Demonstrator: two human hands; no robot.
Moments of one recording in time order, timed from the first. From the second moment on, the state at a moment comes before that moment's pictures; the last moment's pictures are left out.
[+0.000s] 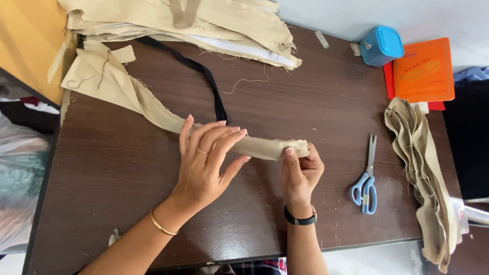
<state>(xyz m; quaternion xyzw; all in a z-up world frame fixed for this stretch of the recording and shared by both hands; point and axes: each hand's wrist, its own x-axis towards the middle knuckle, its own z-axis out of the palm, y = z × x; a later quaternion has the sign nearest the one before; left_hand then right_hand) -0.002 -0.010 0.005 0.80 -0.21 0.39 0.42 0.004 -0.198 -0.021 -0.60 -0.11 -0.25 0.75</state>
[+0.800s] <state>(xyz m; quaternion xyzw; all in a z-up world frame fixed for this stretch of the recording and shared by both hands) 0.011 -0.053 -0.005 0.78 -0.35 0.42 0.30 0.002 -0.213 -0.029 -0.65 -0.04 -0.33 0.68</state>
